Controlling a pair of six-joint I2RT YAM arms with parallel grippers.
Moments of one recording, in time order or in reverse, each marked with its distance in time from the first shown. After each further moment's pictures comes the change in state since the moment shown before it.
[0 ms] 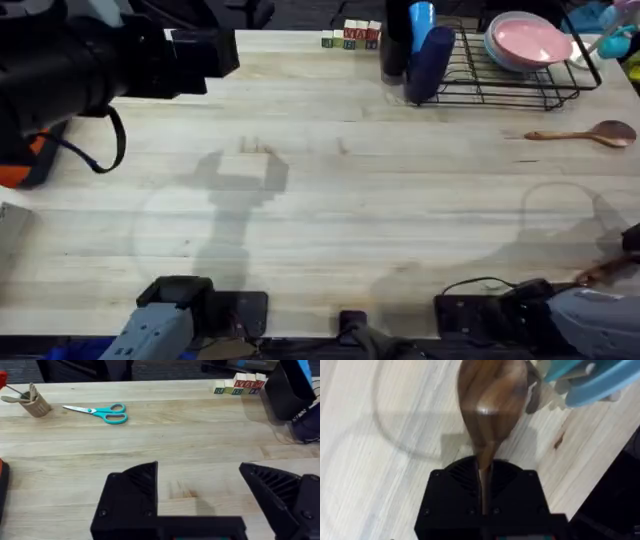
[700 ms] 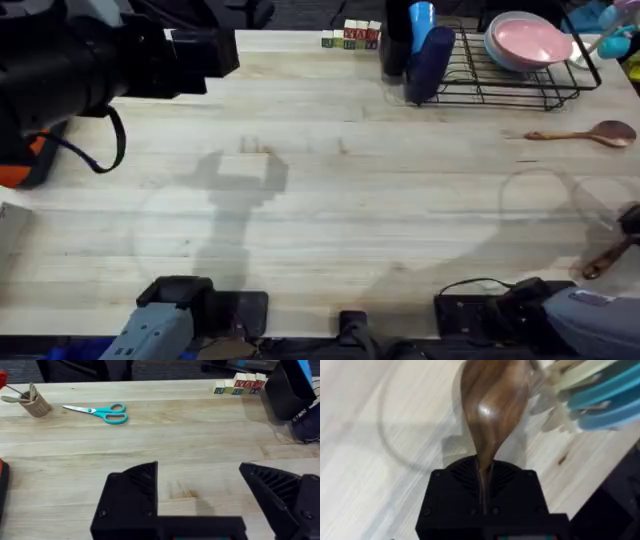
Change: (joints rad) left arm 0.000 0.000 0.000 0.000 0.000 0.000; right arm 0.114 -0.064 -0.005 0.011 0.027 -0.082
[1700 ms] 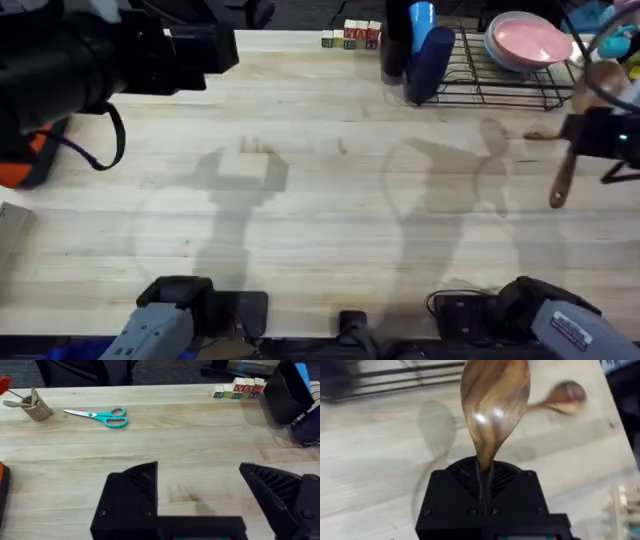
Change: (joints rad) left arm 0.000 0.000 0.000 0.020 0.000 0.000; right arm 0.675 -0.399 0.000 -0.023 0.000 -0.004
